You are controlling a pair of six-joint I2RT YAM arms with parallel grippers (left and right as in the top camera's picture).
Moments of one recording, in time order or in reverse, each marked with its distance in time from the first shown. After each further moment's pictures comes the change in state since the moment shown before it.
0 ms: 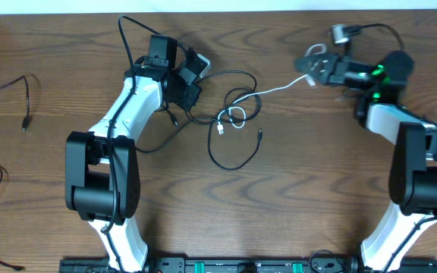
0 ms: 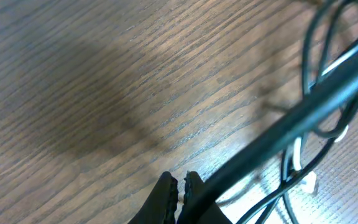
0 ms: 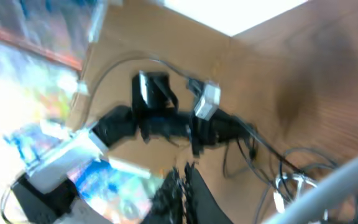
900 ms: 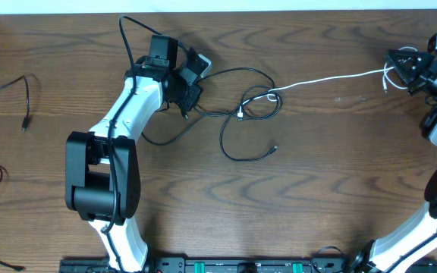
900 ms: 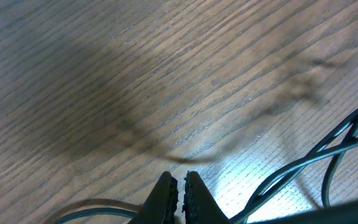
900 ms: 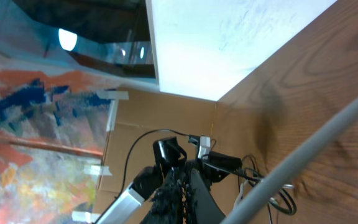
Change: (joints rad) left arm -0.003 0.000 0.000 -0.002 0.008 0.000; right arm -0.417 0.000 0.000 0.323 -0.040 0.560
